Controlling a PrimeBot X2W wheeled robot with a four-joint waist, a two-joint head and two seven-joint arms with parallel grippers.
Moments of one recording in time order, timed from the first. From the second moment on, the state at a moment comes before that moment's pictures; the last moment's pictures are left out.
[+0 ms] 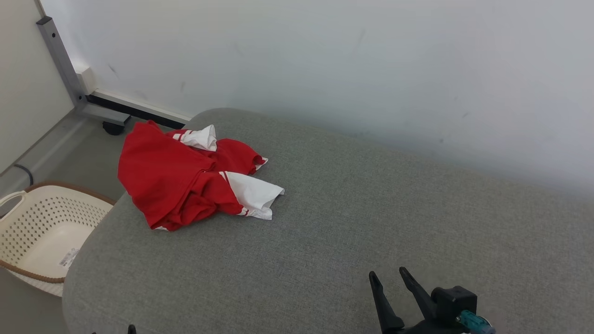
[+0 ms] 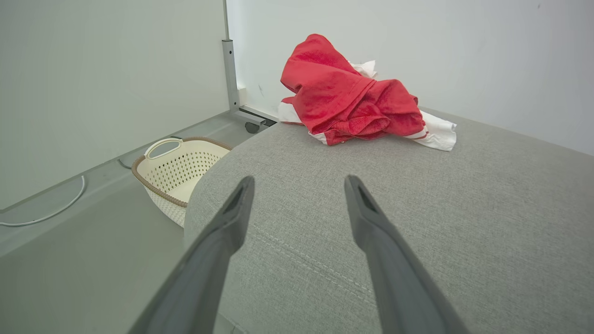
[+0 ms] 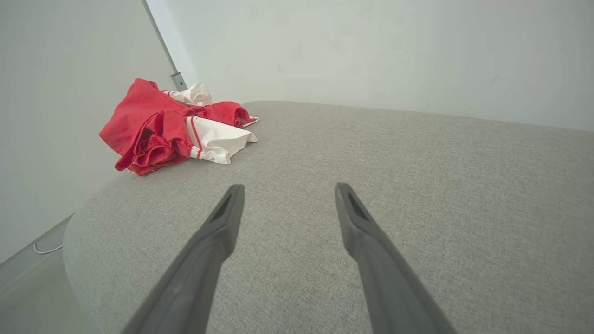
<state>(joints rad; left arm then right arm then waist) 0.13 0.15 -0.03 0.04 -0.22 0.21 -0.23 -0.10 -0.05 0.35 0.30 0.22 0.13 -0.15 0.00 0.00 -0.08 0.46</state>
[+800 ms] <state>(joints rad) -0.53 0.28 -0.06 0.68 -0.29 0.09 0.08 0.00 -0.09 0.38 0.17 0.18 0.13 -0.05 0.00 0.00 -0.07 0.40</state>
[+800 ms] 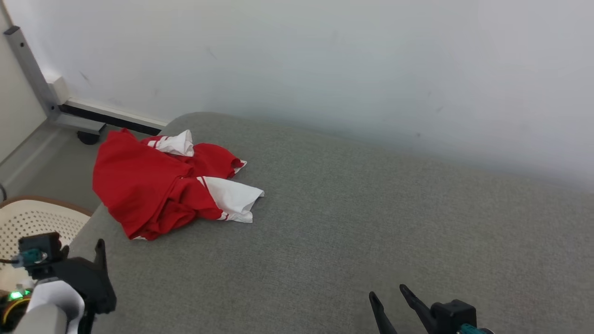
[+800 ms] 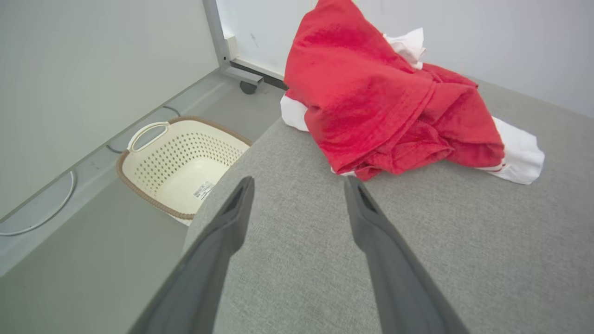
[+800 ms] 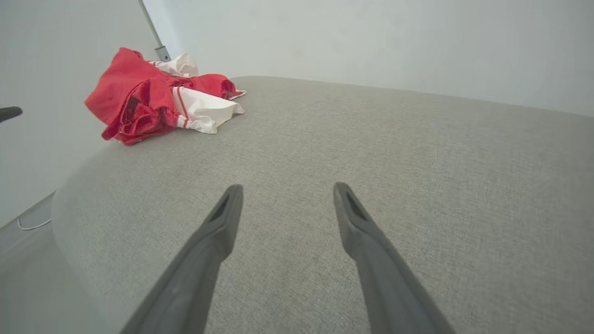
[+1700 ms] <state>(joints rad) -0.79 0.34 0.04 0.96 -0.39 0.13 -0.01 0.01 -0.21 0.38 -0.05 0.18 0.13 0.08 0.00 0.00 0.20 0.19</state>
